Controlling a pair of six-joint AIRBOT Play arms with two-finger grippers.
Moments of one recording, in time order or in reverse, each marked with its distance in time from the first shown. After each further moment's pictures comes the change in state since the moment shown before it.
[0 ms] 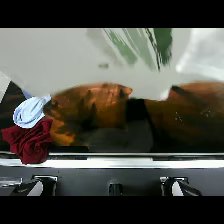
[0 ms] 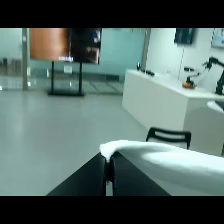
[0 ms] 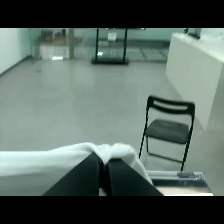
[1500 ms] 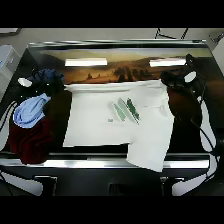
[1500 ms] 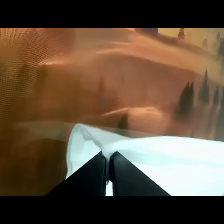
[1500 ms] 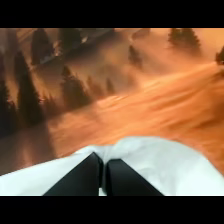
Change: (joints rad) left arm -0.125 -0.921 -0.465 -0.100 0.102 -0.045; right arm 0.318 -0.981 -0.418 0.003 -0.381 0.221
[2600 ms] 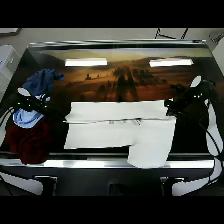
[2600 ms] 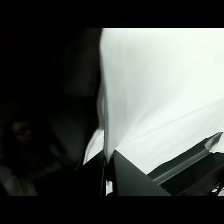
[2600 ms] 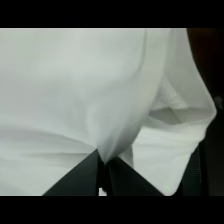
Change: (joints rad) left arm 0.085 0.008 -0.160 0.144 -0.734 0.093; right arm -0.066 0.060 -0.079 -0.271 0.841 0.021
